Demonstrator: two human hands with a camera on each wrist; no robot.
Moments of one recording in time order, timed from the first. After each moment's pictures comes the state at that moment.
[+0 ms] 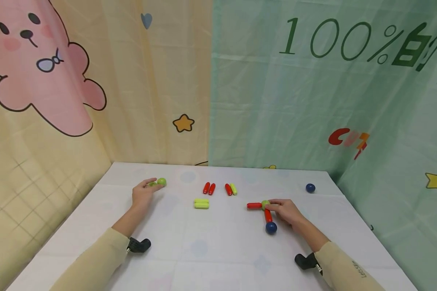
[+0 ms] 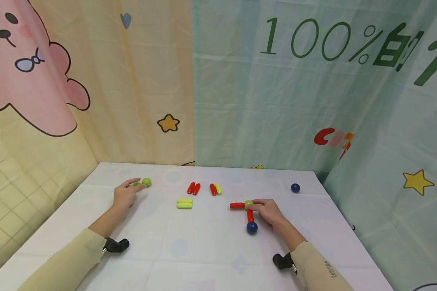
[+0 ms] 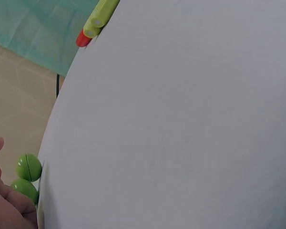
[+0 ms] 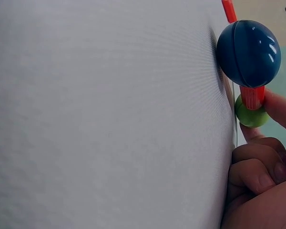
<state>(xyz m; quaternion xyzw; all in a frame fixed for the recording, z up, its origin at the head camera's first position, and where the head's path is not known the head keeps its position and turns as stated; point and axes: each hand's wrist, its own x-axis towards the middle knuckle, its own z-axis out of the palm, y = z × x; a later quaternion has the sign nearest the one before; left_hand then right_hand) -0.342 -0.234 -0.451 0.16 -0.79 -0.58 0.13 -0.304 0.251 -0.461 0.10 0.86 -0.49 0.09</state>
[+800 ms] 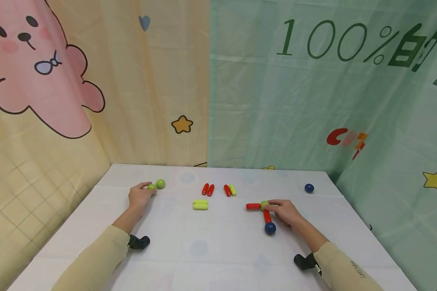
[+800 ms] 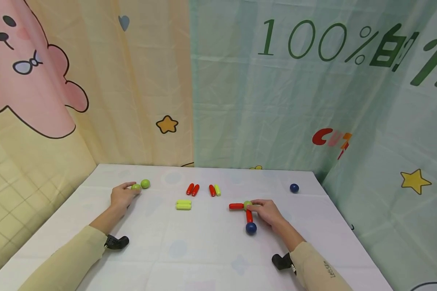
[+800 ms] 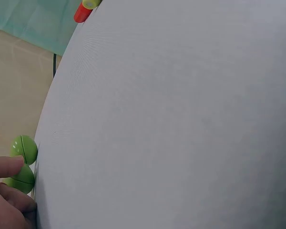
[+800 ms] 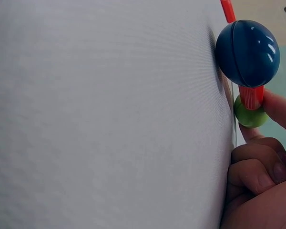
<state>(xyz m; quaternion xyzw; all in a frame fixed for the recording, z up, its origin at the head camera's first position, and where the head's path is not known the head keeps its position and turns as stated) -0.353 -0.245 -0.460 0.19 -0.82 -0.53 0.11 -0.307 0.252 -0.465 0.08 0.87 -0.48 0.07</state>
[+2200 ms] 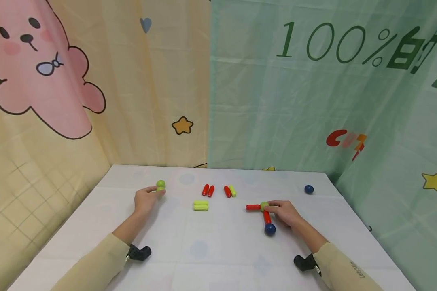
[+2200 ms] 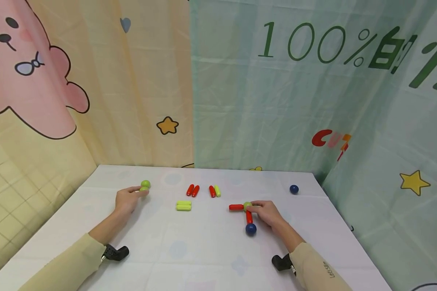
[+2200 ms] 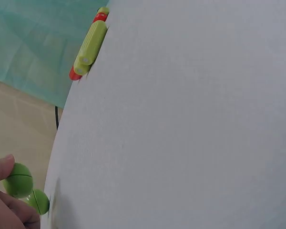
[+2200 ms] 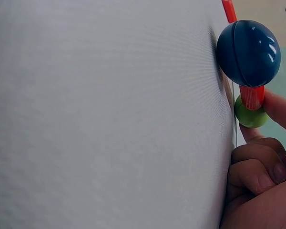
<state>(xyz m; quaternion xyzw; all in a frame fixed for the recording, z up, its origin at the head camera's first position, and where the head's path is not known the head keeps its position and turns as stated) -0.331 -0.223 -0.448 0.15 -0.81 -0.57 0.08 -0.306 0.251 -0.464 0.09 0.87 -0.49 0.07</state>
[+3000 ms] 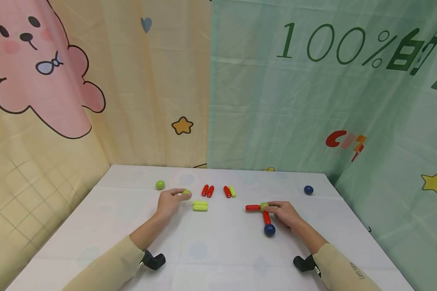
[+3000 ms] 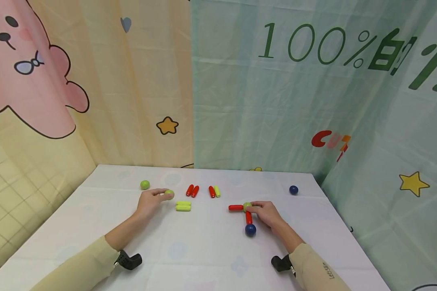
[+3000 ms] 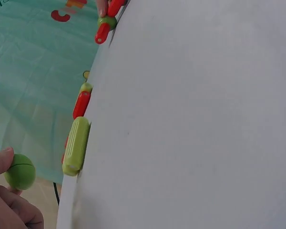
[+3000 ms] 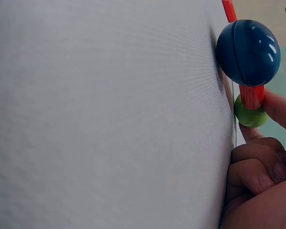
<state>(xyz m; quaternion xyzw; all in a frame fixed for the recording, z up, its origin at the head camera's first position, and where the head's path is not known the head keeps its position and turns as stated) -0.315 -0.150 -0.439 0.08 -0.82 -0.57 0.03 -0.307 0.251 -0.464 0.09 0.87 -0.49 0.07</state>
